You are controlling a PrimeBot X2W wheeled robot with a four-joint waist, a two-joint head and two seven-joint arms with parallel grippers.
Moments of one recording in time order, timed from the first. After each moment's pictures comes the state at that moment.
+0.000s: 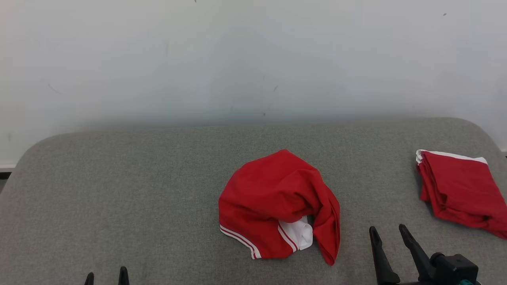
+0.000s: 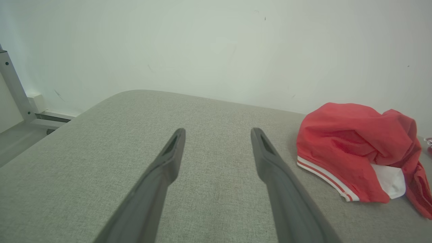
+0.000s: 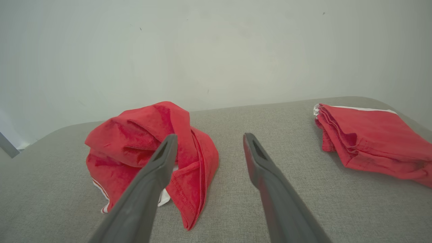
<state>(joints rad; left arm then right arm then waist) 0.24 0.22 -0.10 -0.02 -0.41 0.09 -0.25 0.13 -0.05 0.03 -0.01 0.20 0.13 -0.03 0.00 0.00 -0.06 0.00</state>
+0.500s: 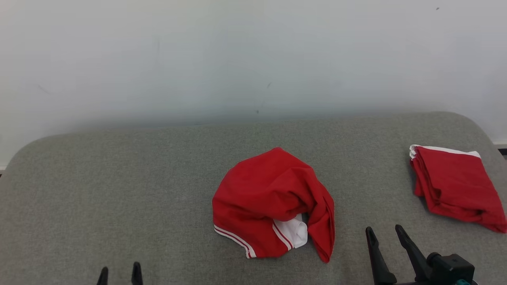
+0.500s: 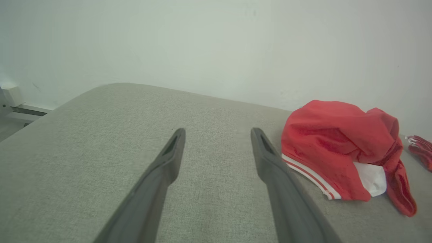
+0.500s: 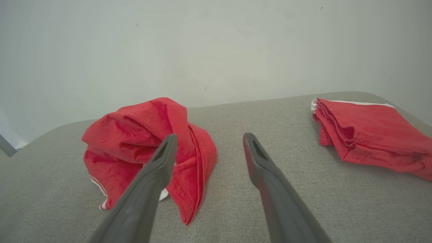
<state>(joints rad) 0.23 0.21 -0.13 -0.03 -0.43 0.09 -0.24 0.13 -0.05 0.04 -0.01 0.20 0.13 -0.03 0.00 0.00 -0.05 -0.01</state>
